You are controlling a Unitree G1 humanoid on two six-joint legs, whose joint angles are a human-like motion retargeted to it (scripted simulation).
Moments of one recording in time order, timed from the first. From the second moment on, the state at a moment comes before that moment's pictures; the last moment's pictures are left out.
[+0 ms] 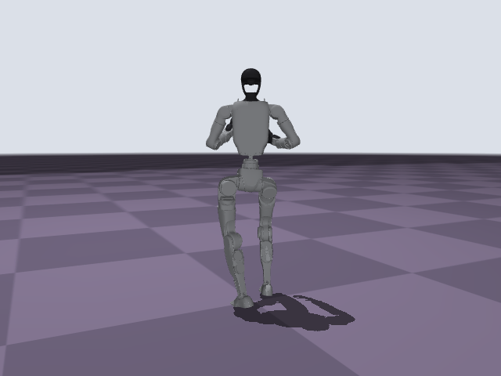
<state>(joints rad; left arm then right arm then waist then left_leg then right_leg) -0.15 0.42 -0.31 -0.47 -0.18 -0.39 0.14 0.03 -0.53 0.41 -0.35 0.34 -0.32 0.12 -0.26 -0.05 -0.05 -0.17 -0.09 0.35 0.33 -0.10 -0.06 -0.60 -0.17 -0.09 0.89 -0.29 0.10</state>
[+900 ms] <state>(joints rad) -0.18 0.44 -0.35 -0.42 -0.28 -0.46 0.05 0.04 -0.53 0.38 -0.38 0.21 -0.37 0.06 -0.26 -0.04 -0.14 -0.10 -0.11 0.41 0.16 -0.22 0.00 -0.56 -0.21 -0.24 0.71 -0.27 0.12</state>
